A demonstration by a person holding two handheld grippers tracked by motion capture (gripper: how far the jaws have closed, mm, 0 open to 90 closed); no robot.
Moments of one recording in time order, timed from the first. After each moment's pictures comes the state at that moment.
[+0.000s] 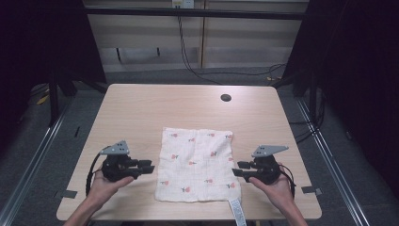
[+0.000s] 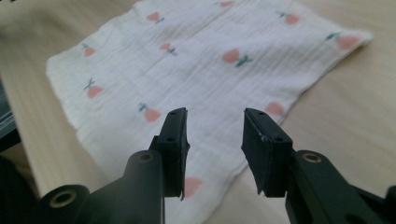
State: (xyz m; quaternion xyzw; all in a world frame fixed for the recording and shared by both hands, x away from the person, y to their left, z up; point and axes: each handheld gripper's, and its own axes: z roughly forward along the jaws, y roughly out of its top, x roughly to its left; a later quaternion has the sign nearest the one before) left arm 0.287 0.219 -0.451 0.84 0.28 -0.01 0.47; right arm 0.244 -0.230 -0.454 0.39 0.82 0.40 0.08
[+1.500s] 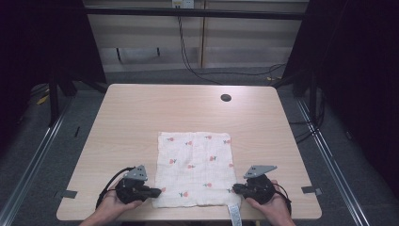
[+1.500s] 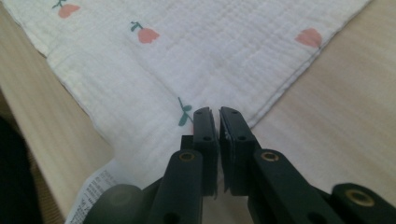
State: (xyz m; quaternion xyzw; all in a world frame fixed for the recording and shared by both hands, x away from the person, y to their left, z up) left arm 0.254 0.196 -0.495 0.90 0.21 -0.04 0.37; right arm 0.210 -0.215 -0.490 0.40 0.85 0.33 0.07
